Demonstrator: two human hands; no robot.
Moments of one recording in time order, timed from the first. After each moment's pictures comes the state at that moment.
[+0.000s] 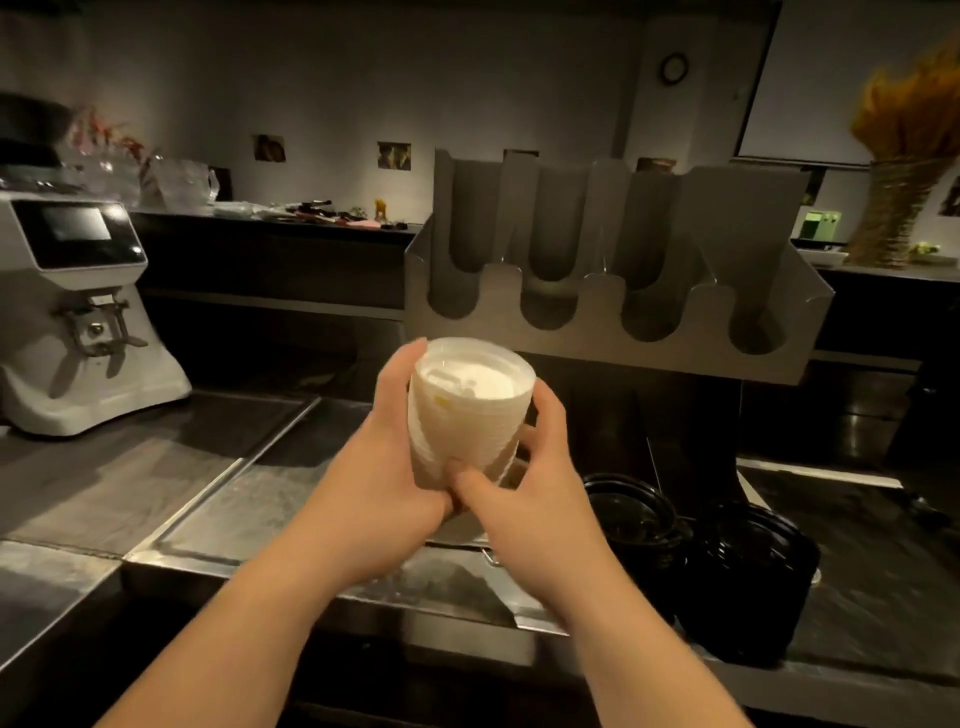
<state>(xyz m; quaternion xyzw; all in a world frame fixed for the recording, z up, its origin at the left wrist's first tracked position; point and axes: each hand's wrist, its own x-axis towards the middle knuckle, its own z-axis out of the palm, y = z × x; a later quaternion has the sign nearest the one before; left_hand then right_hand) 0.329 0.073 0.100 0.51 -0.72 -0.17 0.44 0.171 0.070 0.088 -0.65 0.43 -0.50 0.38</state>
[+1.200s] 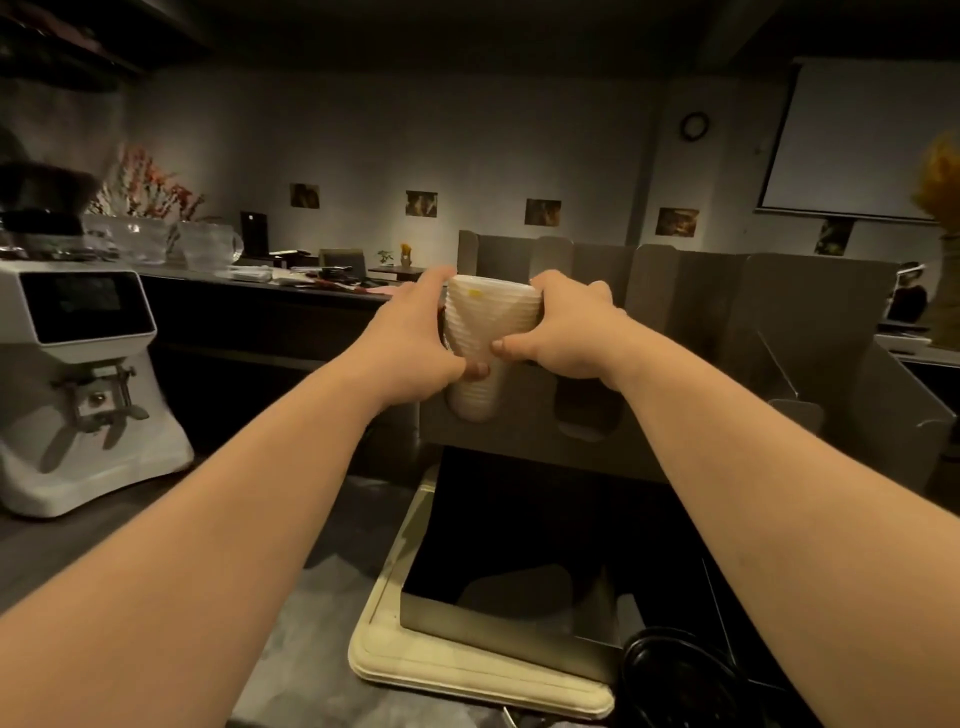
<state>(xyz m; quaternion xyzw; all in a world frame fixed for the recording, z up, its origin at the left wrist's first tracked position) 0.358 -0.098 0.235 0.55 -0.71 -0.10 0.43 0.183 -0.127 0.265 -0.77 0.57 -0.27 0.04</state>
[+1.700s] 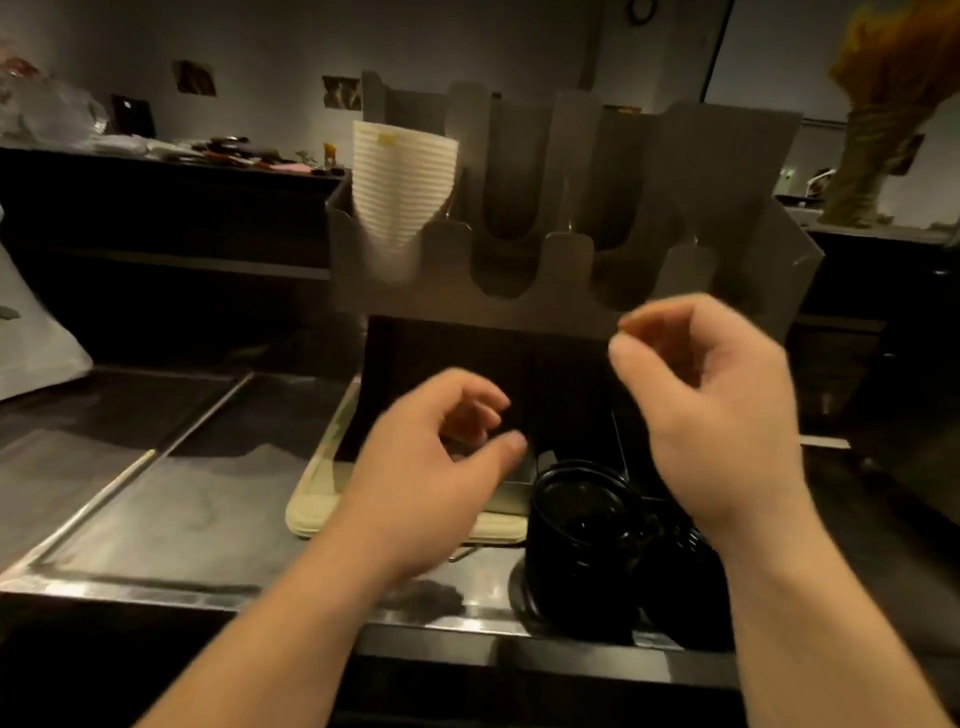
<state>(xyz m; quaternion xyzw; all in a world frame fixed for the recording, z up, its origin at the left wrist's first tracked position) 0.268 0.042 0.106 0.48 -0.68 -0.28 0.47 0.082 0.045 0.148 -0.65 0.48 -0.58 0.09</state>
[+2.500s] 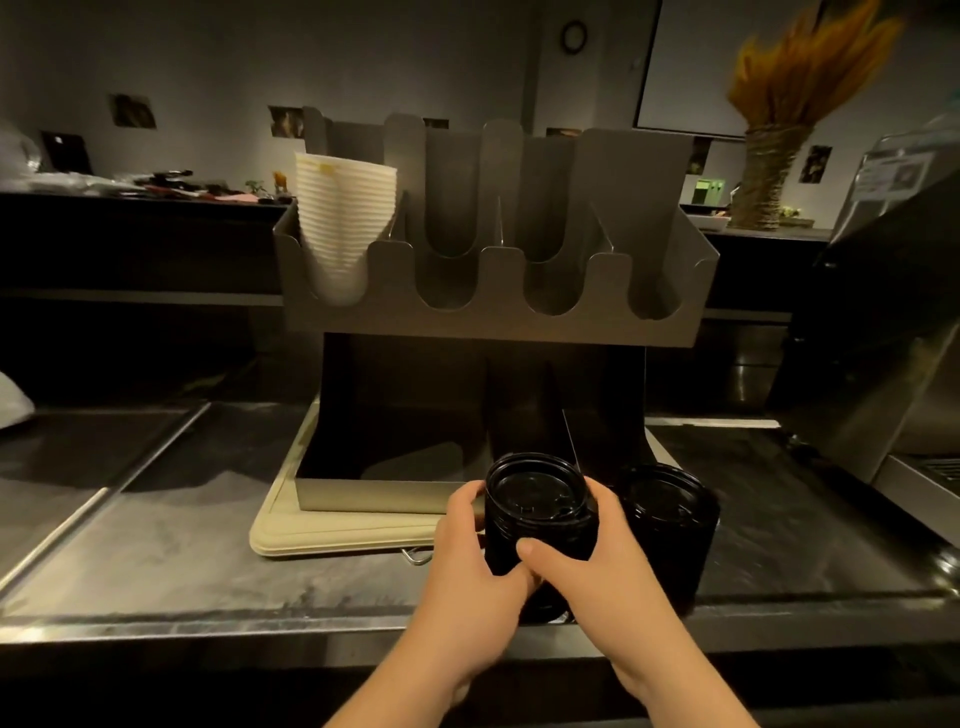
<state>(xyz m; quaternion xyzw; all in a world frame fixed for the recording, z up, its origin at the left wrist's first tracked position) 0.199 0.060 0.019 0.50 -0.57 -0.48 0.44 0.075 0.083 0.041 -0.50 0.64 -0.45 0.37</state>
